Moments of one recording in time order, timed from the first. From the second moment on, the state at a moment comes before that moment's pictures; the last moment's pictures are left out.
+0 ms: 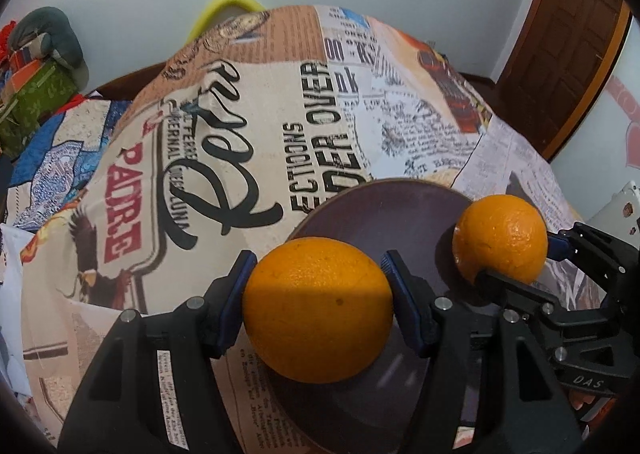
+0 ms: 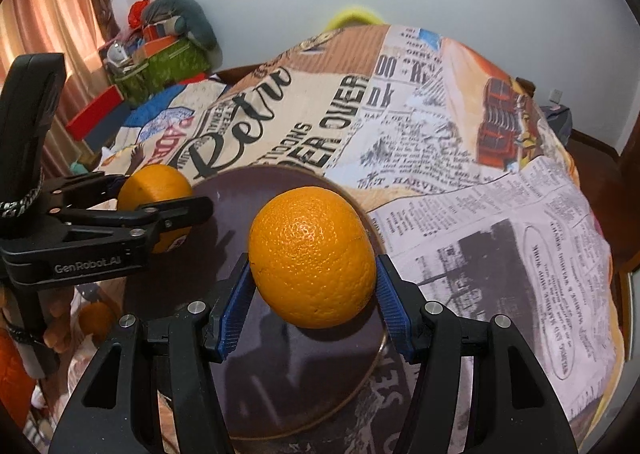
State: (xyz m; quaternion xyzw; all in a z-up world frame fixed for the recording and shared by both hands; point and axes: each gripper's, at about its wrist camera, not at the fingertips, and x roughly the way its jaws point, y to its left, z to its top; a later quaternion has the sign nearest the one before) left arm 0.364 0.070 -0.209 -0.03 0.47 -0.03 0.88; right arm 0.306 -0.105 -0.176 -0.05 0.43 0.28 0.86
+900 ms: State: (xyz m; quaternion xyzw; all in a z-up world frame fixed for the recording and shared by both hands) left arm 0.311 0.081 -0.152 -0.05 0.42 -0.02 0.90; right arm 0.277 -0.116 -0.153 -0.06 0.43 0.27 0.86
